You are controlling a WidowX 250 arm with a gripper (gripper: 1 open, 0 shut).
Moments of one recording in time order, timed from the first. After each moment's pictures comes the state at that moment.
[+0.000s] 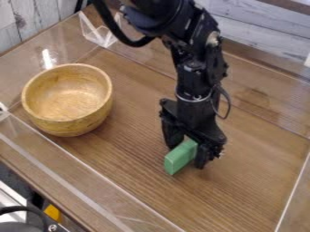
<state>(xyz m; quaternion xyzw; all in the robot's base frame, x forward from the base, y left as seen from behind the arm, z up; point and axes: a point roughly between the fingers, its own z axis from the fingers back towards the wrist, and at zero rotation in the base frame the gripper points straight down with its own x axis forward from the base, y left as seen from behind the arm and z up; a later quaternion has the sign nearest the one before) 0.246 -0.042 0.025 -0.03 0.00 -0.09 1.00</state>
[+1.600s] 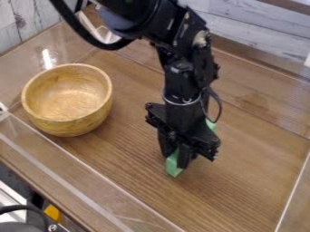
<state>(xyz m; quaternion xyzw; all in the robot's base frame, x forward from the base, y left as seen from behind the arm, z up) 0.225 -0.042 0.039 -0.02 0.00 -0.05 1.00</state>
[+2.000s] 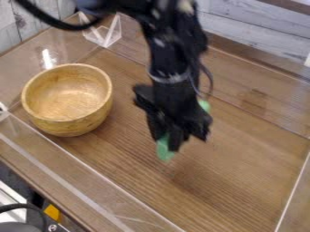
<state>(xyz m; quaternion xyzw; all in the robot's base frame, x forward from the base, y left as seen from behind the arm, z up) 0.215 -0.025 0.083 -0.03 -0.03 -0.03 1.00</state>
